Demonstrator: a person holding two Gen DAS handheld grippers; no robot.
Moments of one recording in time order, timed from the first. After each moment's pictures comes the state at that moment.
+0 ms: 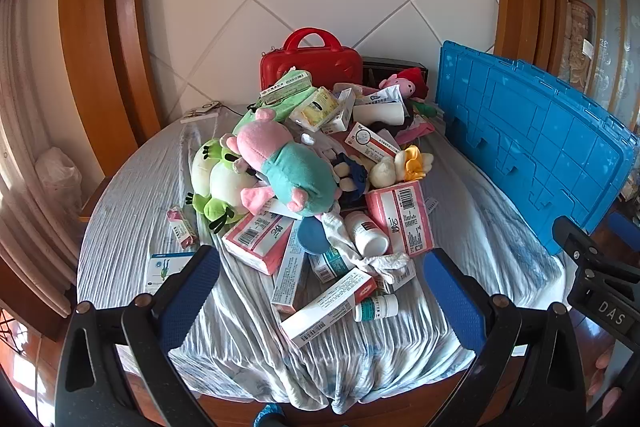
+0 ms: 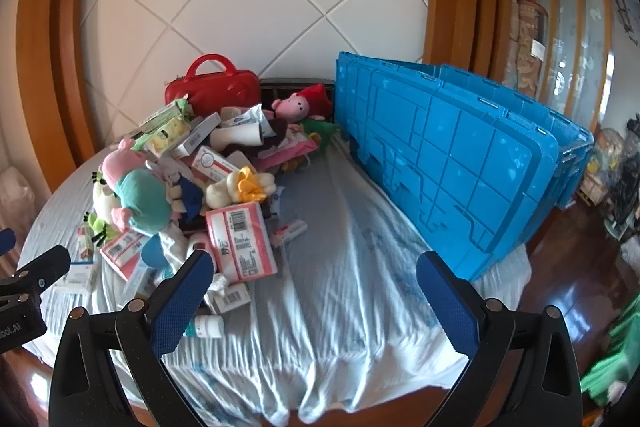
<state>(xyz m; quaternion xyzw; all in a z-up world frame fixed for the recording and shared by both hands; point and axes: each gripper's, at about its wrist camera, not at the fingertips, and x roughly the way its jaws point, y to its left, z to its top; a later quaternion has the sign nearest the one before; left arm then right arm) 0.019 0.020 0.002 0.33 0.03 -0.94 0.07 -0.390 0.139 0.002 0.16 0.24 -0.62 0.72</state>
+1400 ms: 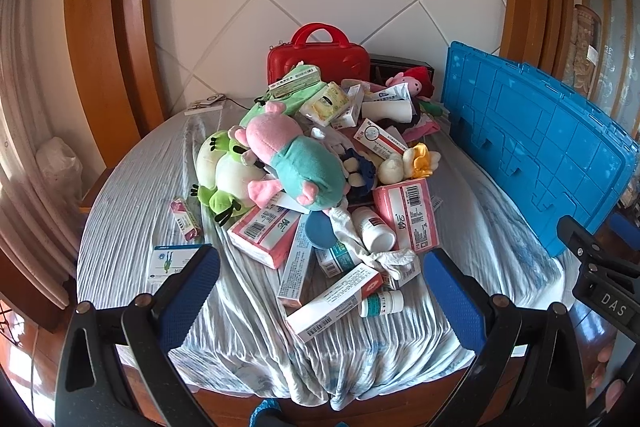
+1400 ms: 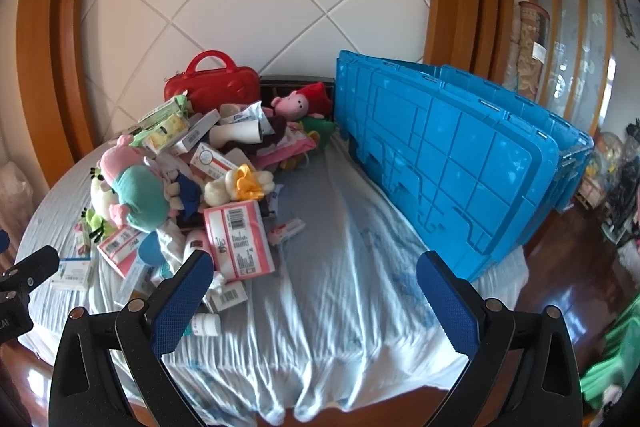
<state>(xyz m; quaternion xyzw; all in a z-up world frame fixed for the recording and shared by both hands) 0.024 0.004 -0.002 0.33 0.06 -0.94 0.11 -0.388 0.137 0.001 0.16 0.25 -0.62 0.72</state>
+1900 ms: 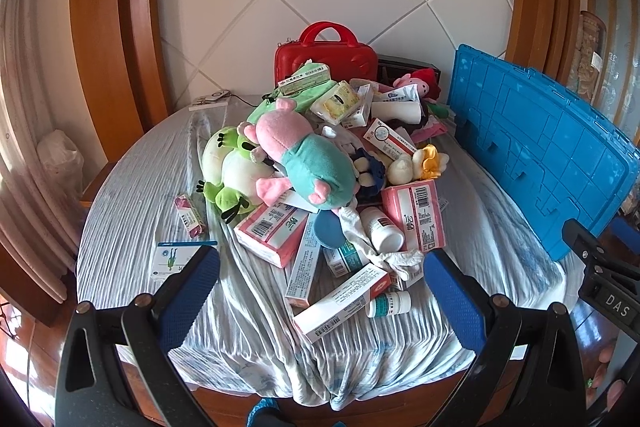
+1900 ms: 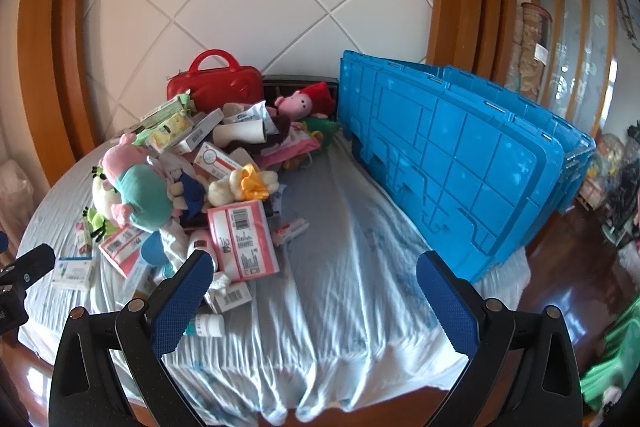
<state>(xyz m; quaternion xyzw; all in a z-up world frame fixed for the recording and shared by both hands) 0.026 -0.009 -0.006 0.33 0.07 -0.93 0.12 -0.381 0.137 0.000 0.16 0.25 -0.62 0.73</state>
